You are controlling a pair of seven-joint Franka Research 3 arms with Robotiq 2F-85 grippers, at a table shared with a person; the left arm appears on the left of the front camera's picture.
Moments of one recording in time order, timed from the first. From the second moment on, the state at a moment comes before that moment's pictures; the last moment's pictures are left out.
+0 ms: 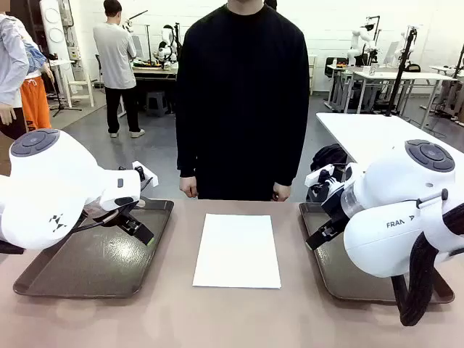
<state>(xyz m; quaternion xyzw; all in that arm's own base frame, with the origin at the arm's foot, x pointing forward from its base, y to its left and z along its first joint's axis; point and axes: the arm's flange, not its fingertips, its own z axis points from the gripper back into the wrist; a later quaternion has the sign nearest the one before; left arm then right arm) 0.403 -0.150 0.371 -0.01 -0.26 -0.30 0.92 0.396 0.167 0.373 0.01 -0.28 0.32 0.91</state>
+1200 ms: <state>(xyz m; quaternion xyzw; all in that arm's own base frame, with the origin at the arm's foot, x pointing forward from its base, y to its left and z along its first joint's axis) 0.403 -0.150 0.371 -0.01 -0.26 -0.30 0.92 0.396 0.167 0.373 0.01 -0.28 0.32 0.91</state>
